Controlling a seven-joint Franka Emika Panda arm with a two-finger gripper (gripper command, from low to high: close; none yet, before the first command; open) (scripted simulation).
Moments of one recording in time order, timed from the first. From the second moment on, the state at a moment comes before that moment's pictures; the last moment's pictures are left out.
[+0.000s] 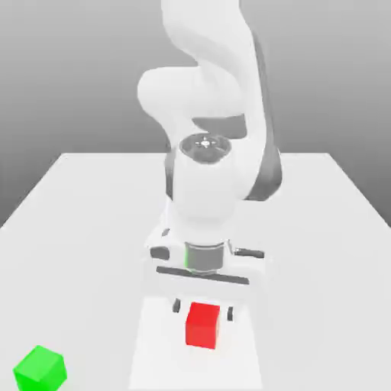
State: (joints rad) arm -0.01 0.26 0.03 -2.70 -0.04 2.96 1.06
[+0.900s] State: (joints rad) arm -0.27 0.28 -0.16 -2.29 0.09 2.56 1.15
